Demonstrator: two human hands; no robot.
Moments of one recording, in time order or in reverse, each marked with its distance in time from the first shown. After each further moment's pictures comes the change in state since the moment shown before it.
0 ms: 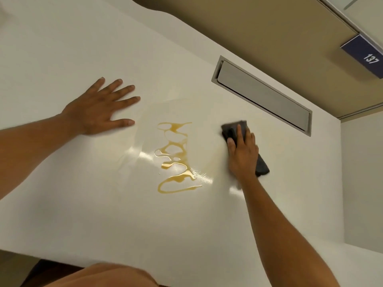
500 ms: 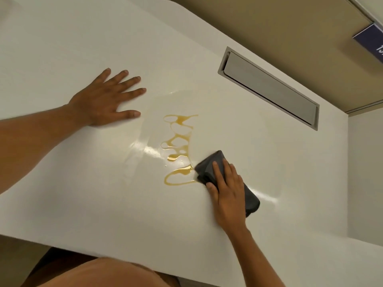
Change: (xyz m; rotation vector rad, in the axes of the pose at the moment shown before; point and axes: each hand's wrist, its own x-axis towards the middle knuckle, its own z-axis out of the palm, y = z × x) left_hand -0.001 0.004 -0.007 -0.016 0.041 0.029; right_hand -0.159 -0.006 0.031 0.013 -0.085 -0.240
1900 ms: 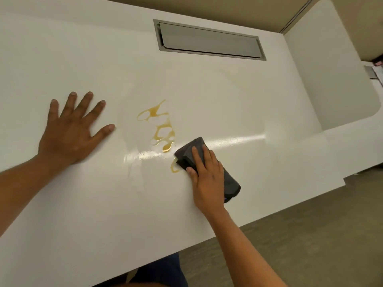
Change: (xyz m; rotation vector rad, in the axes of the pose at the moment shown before) left_hand 0.002 -0.021 0.032 -0.089 0.017 0.029; right_hand -0.034 -0.144 0.034 0.127 0.174 0.479
